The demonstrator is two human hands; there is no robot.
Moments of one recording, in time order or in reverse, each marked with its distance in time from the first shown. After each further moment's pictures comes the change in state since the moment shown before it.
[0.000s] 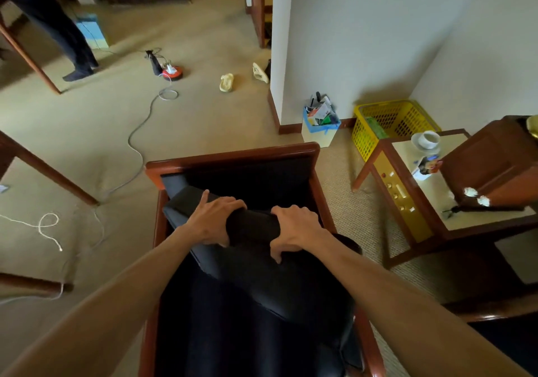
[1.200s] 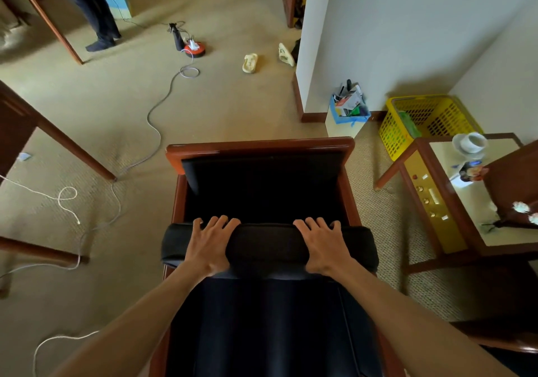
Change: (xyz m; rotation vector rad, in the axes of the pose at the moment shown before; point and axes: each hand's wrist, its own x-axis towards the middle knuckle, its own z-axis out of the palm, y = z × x) left_hand -0.037 -0.048 0.101 0.092 0.136 -0.256; right_hand 0.066 0.041 0.100 -0.279 0.146 -0.174
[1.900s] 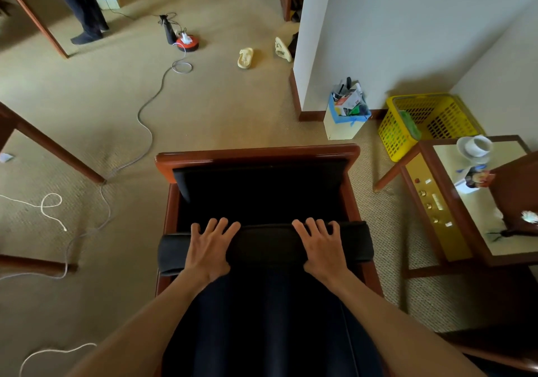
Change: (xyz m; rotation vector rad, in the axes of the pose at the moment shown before) left_hand 0.042 -0.011 0.006 0.048 0.015 -0.027; right_hand 0.044 0.004 0.019 0.009 0.179 0.093
